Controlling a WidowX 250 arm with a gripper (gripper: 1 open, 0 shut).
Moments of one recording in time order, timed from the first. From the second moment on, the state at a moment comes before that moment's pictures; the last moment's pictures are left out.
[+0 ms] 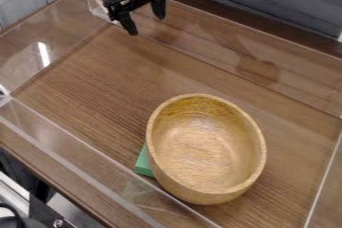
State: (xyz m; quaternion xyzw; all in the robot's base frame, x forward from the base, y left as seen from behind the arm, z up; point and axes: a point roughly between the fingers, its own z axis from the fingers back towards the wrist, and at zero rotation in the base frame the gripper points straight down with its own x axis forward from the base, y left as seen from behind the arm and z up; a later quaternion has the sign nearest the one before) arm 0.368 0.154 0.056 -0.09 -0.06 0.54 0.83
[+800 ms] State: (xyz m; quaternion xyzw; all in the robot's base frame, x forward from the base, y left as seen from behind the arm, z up) arm 0.367 0.156 0.046 -0.09 -0.05 0.56 0.82
